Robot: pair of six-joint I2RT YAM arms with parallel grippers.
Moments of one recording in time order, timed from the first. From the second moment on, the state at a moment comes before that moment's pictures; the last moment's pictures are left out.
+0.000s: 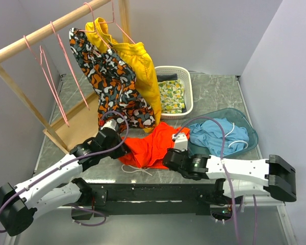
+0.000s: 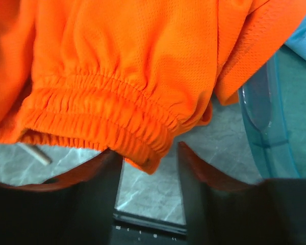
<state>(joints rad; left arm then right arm) -0.73 0.90 0.61 -0.46 -0.04 -0.99 1.23 1.11 0.63 -0.57 0.64 0.88</state>
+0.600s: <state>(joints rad) -0.78 0.85 0.59 -0.48 -0.08 -0.96 1.03 1.13 1.32 -0.90 0.78 0.69</state>
